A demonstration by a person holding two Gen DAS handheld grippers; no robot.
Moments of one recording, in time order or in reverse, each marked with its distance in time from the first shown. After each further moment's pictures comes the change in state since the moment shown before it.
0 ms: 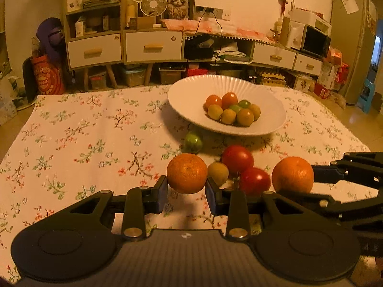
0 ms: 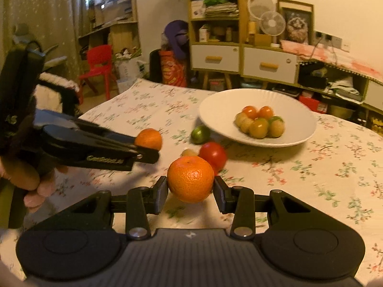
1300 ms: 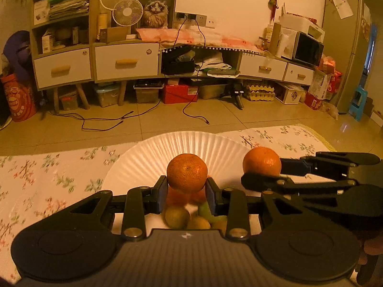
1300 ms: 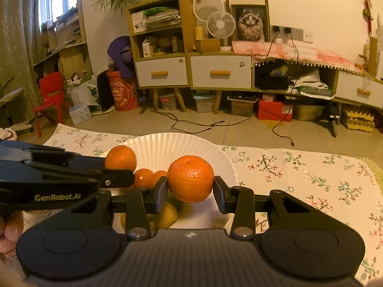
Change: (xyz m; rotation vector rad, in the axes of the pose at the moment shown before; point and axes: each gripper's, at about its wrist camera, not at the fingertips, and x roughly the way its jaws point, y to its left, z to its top) left arm 0.103 -0.042 0.101 0.026 -0.034 -0.075; right arm 0.070 -0.122 0.059 0.117 -0.030 -0.106
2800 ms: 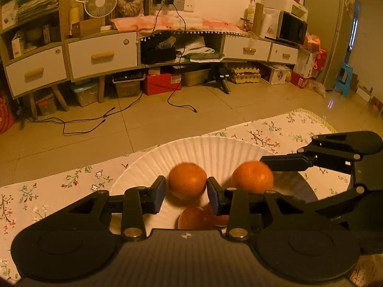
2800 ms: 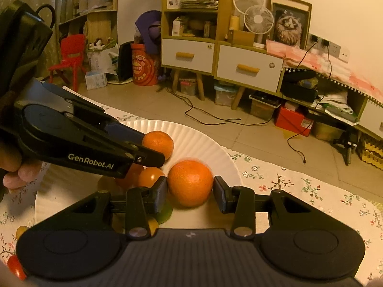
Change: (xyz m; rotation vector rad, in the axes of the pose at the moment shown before) left arm 0.040 0.017 0.024 0.102 0.075 -0.082; right arm 0.034 0.002 0.020 -0.216 0.070 0.052
